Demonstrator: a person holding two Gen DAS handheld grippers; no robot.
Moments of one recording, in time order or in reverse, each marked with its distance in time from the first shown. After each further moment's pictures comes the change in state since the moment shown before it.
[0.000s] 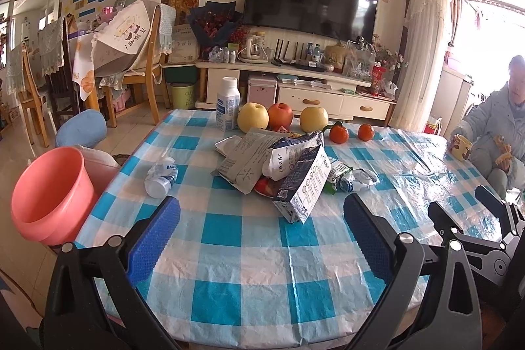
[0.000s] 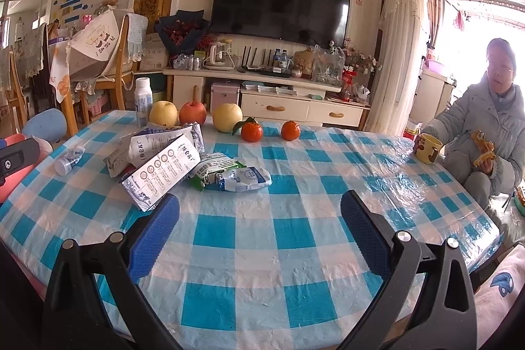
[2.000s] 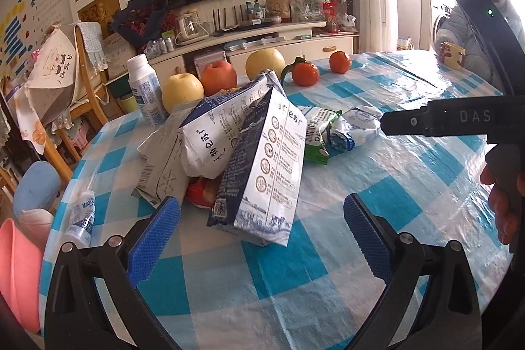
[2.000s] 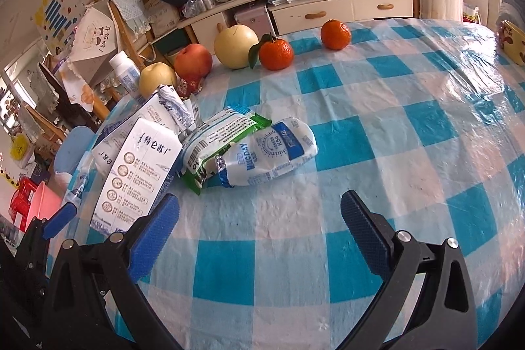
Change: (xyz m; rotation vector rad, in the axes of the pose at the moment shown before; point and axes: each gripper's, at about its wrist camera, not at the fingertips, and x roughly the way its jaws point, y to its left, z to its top) left arm 0.158 -0.062 -0.026 0.352 0.118 -0.081; right arm 0.187 -0.043 0.008 0.233 0.404 0.304
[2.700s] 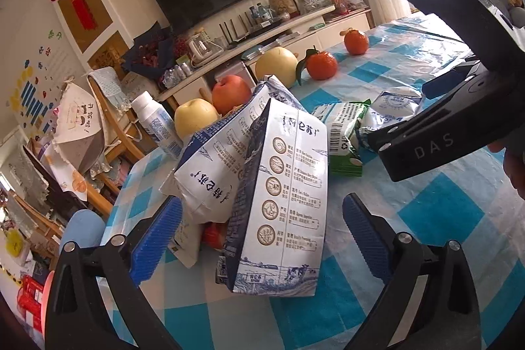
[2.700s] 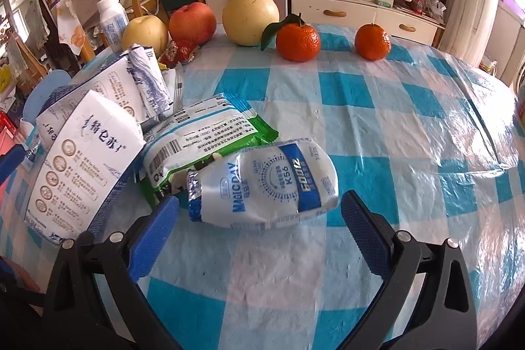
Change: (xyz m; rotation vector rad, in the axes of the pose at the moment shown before) left arm 0.035 -0.028 0.019 0.225 -0.006 0.226; right arm 0.068 0.017 0.025 -0.242 0.095 -0.107
